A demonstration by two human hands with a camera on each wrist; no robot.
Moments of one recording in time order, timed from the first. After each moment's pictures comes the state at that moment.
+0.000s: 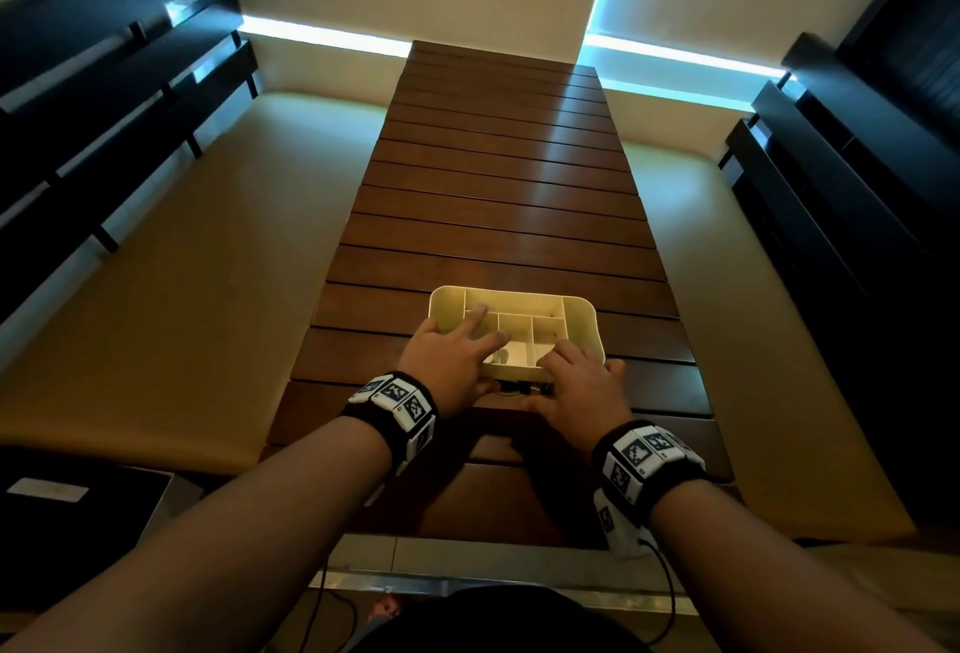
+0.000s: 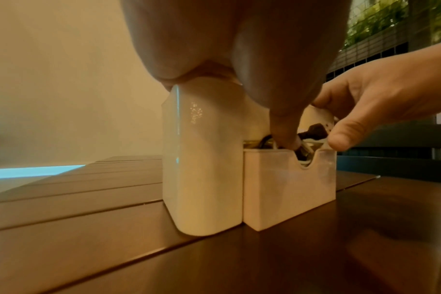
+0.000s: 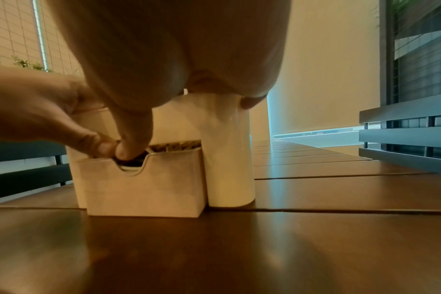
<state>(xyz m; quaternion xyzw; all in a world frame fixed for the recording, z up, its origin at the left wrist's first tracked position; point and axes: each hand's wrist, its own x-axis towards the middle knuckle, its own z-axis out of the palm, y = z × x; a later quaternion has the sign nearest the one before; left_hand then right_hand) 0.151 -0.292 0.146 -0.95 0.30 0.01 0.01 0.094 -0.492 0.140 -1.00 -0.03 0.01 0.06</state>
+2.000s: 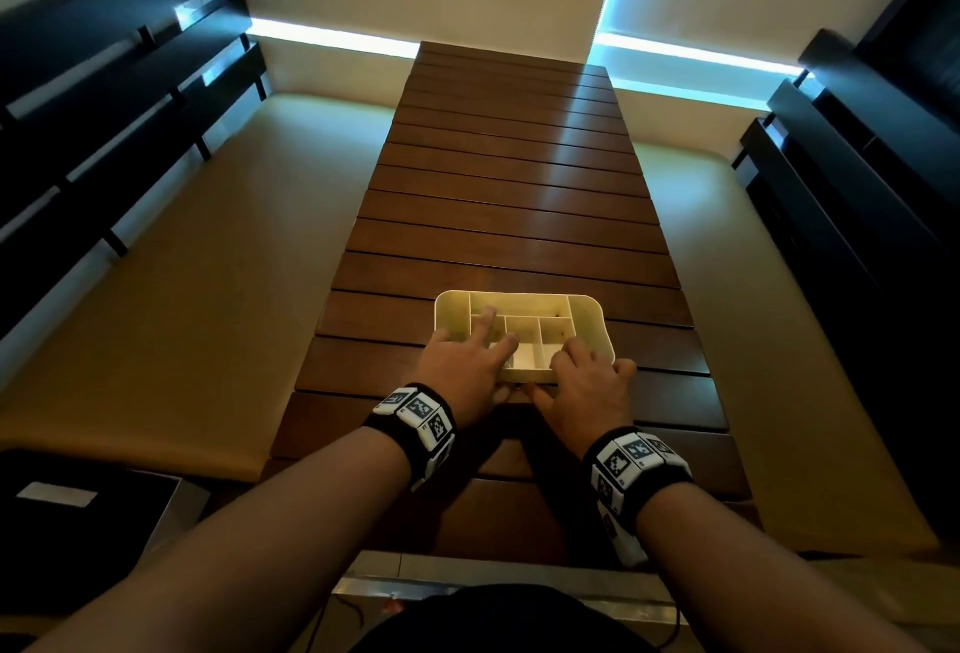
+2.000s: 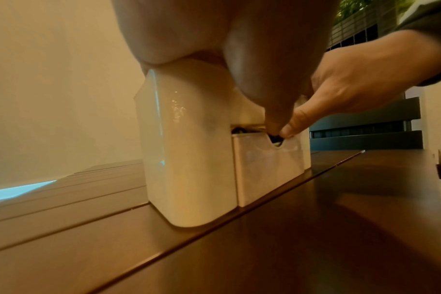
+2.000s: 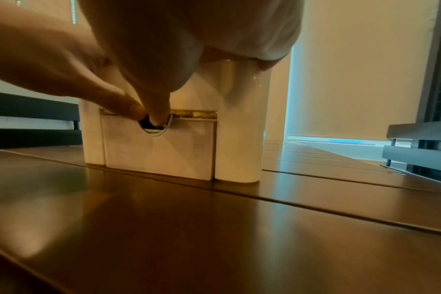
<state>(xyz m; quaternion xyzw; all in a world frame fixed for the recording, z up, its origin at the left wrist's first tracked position) 0.159 -0.304 0.139 -0.96 0.29 0.00 0.01 0.113 -0.483 0.124 -1.00 0.01 -0.09 -0.02</state>
